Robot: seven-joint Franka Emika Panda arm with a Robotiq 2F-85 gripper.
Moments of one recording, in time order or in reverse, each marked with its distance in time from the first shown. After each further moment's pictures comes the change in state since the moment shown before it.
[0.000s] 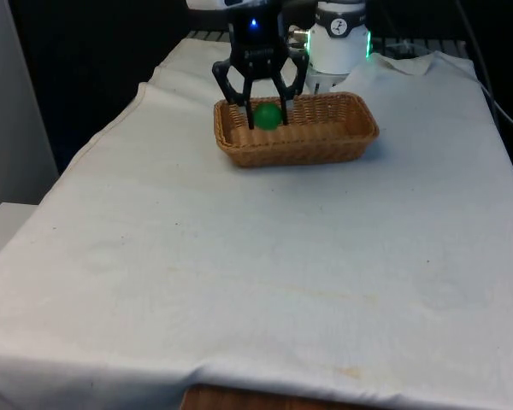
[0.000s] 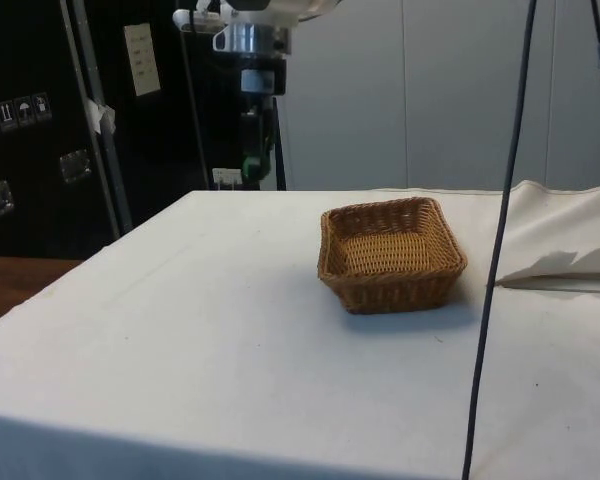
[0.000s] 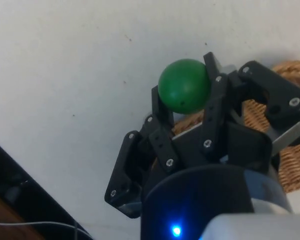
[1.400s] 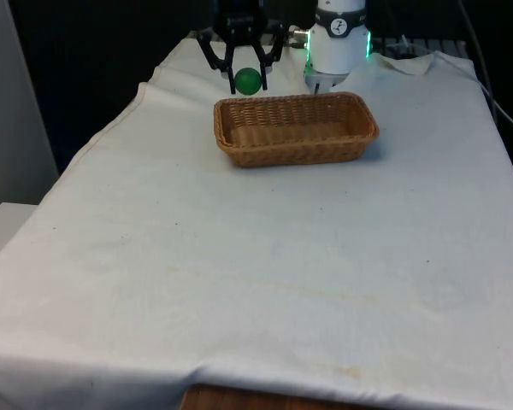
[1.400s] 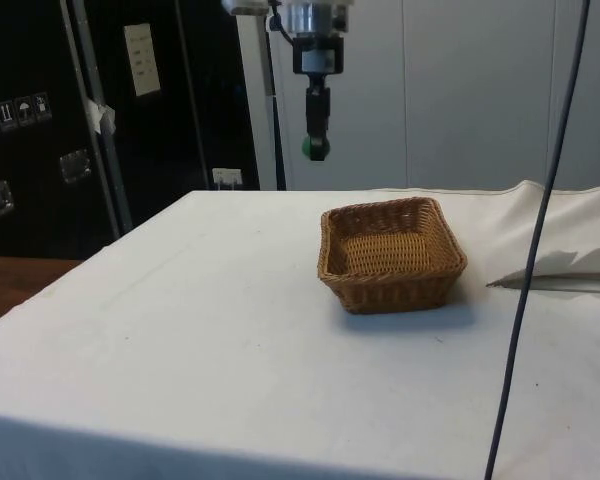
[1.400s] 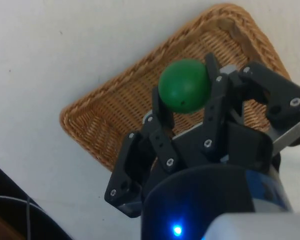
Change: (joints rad) arm 0.000 -0.244 -0.078 -0.225 -0.252 0.026 0.007
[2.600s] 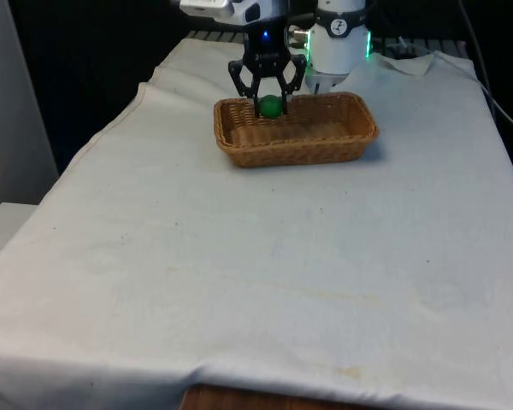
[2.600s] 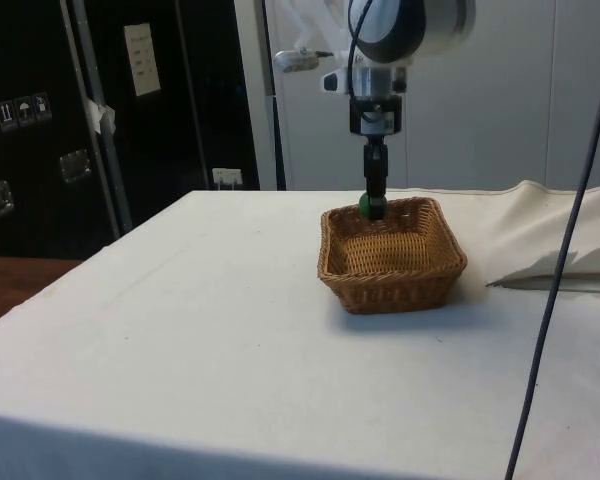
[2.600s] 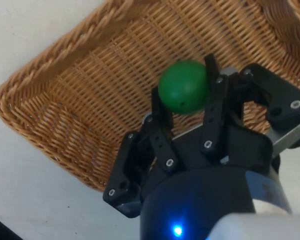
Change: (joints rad) arm 0.000 -0.042 0.038 -0.327 -0.018 0.295 0.014
